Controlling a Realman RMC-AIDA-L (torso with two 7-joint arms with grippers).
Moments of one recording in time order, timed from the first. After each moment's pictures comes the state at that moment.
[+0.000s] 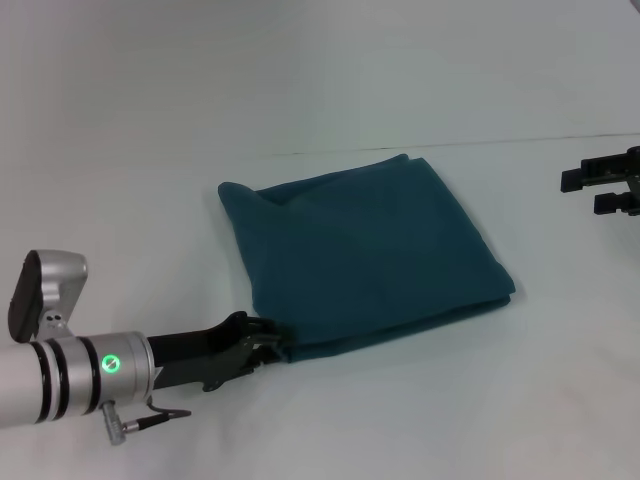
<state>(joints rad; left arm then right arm) -0.65 -2.14 0.89 0.39 1.94 1.08 -2.51 0.72 1.74 -0.58 -0.57 -2.32 -1.41 2.52</state>
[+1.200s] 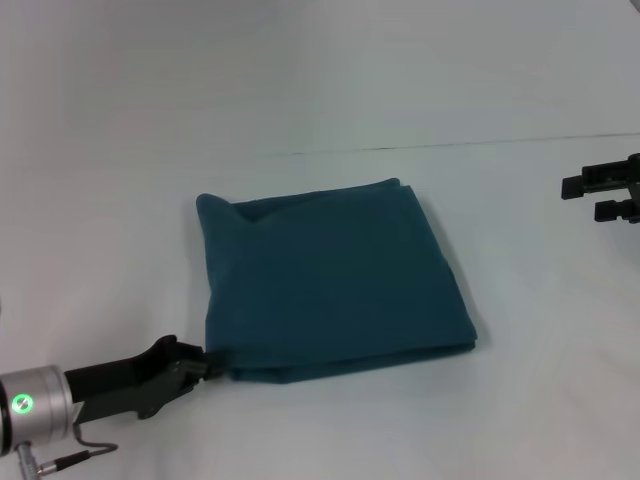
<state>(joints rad) -0.48 -2.12 0.80 0.54 1.99 1.24 -2.49 0.71 1.74 -0.59 -0.57 -2.32 -1.42 2.52</state>
